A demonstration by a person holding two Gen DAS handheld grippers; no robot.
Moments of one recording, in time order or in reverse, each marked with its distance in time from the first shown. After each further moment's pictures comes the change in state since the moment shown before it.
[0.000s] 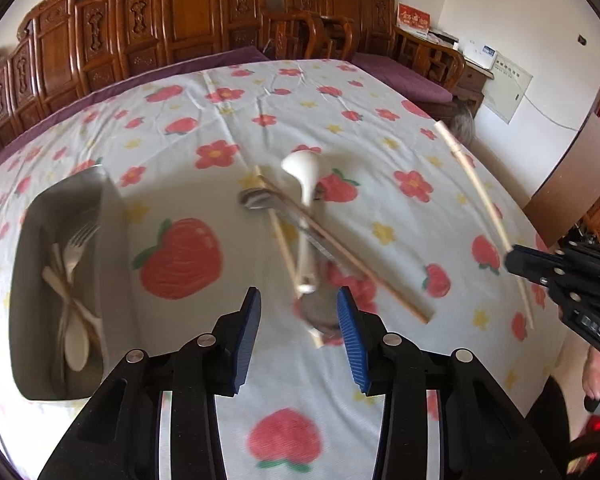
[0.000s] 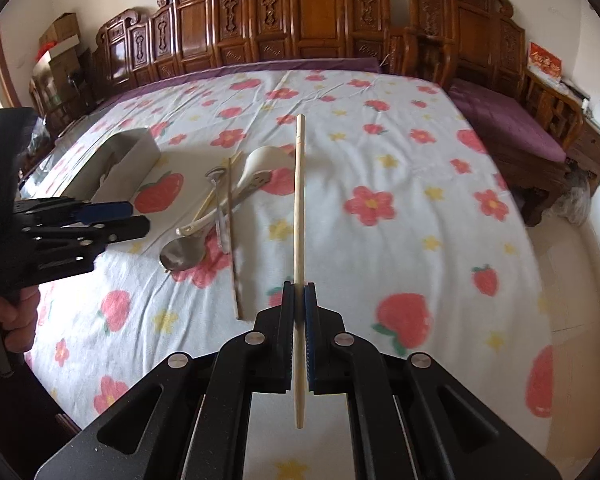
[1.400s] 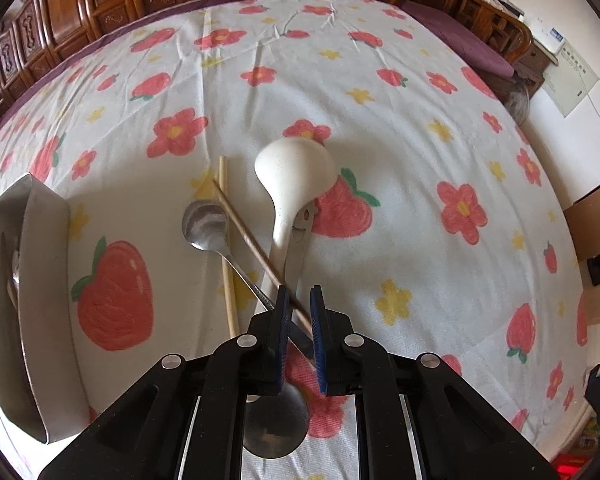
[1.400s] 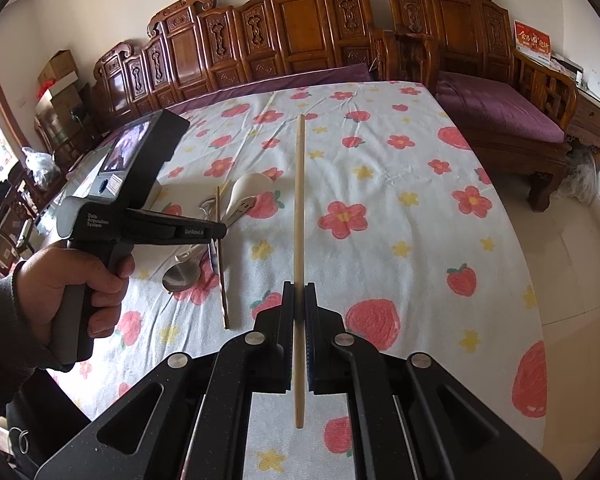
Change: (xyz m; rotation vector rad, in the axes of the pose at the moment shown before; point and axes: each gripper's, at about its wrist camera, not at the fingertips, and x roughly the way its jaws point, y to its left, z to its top) left arm 0.095 -0.024 0.064 -0.131 0.250 0.115; right arm -0.021 -0.041 0.006 0.094 -0.029 0.082
